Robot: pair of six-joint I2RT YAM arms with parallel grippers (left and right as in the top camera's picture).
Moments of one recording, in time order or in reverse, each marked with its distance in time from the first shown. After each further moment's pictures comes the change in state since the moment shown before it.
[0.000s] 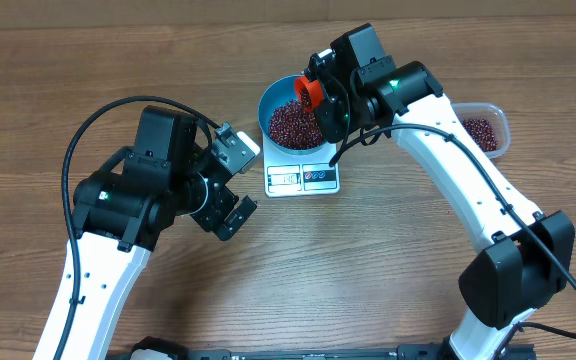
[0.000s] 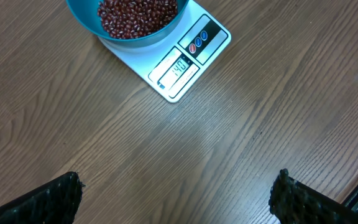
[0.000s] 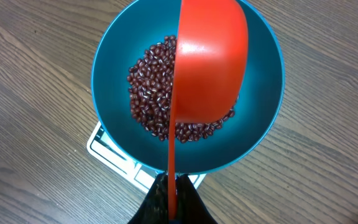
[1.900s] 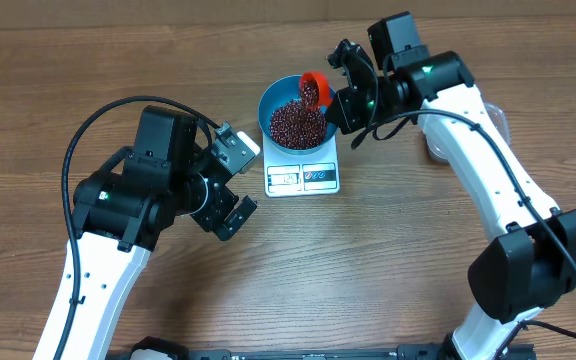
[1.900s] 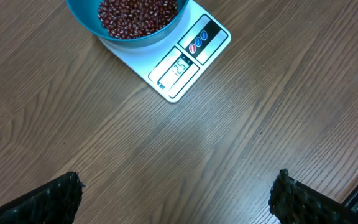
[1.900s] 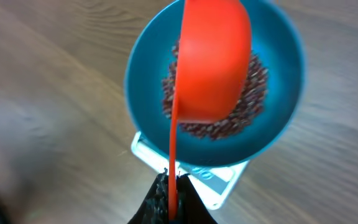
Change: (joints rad) left arm 0.000 0.000 0.000 0.000 0.000 0.000; right arm -0.116 0.000 0.000 -0.006 -0.267 0.052
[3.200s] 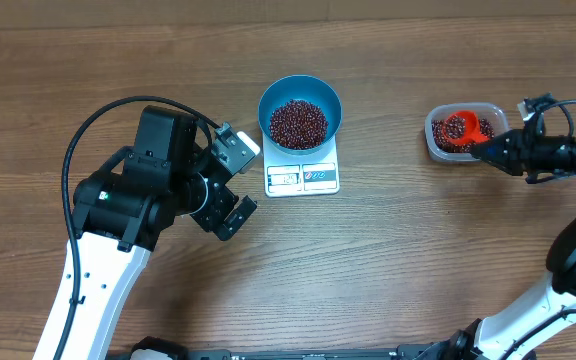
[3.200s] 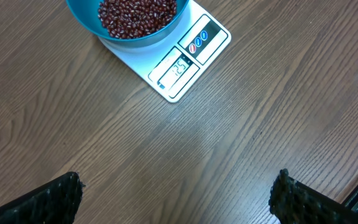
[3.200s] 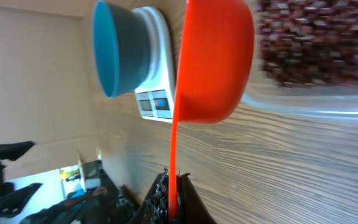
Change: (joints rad) left arm 0.000 0.000 0.000 0.000 0.000 0.000; right arm -0.856 0.106 -0.193 -0.489 -0.572 -0.453
